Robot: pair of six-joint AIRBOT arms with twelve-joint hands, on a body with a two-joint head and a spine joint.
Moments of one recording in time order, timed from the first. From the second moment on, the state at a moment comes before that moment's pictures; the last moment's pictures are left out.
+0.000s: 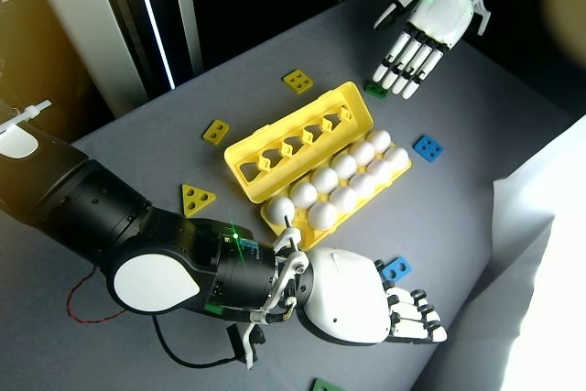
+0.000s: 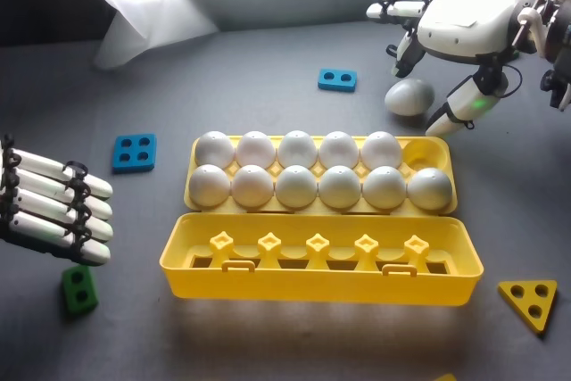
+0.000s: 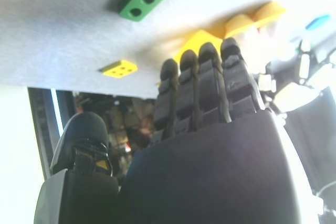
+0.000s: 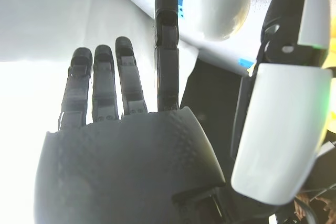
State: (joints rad) left arm 0.51 -0.91 1.25 1.45 -1.22 -0.12; right arm -0.26 -1.45 1.86 -0.64 0.46 -0.66
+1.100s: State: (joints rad) left arm 0.51 -0.91 1.25 1.46 -1.22 -0.13; right arm -0.25 -1.46 1.86 -0.64 0.47 -0.66
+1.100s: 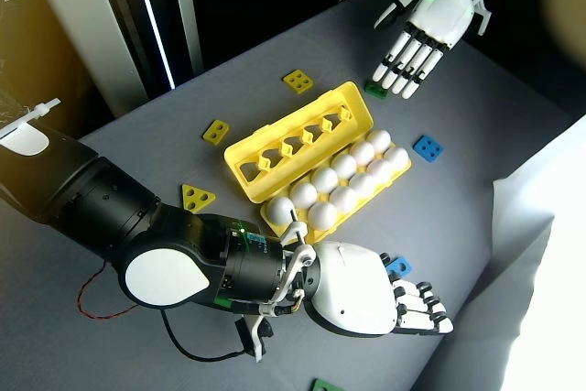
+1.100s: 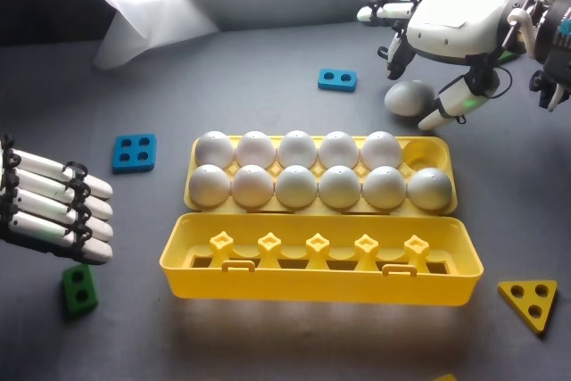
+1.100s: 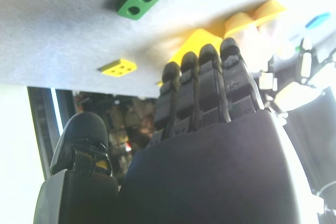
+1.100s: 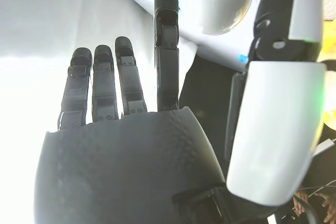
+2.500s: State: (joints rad) left arm 0.50 -0.91 1.24 1.48 -1.22 -0.13; right arm -0.18 -1.22 1.53 -0.66 0.42 -0.62
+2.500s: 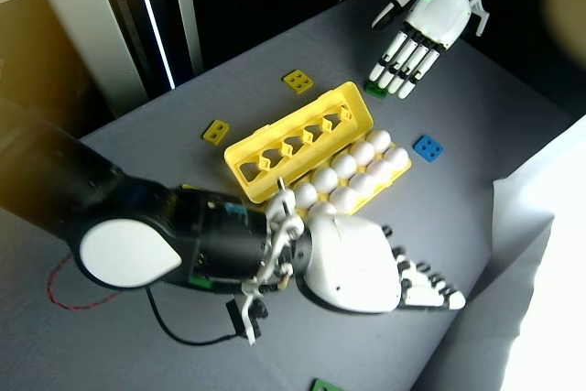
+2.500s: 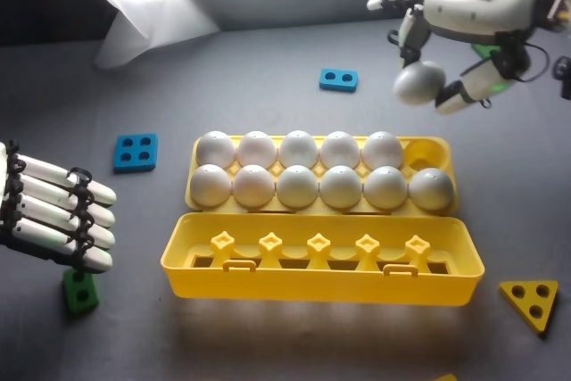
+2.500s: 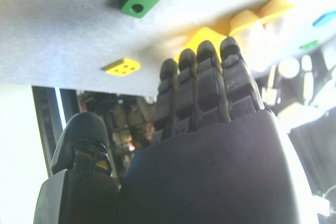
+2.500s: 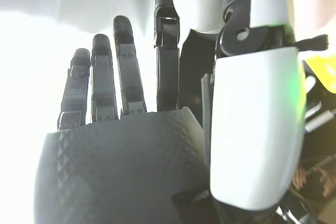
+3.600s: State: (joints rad) left arm 0.50 -0.91 1.23 1.48 -1.22 -0.13; right arm -0.27 -1.14 1.40 -0.63 0.35 -0.45
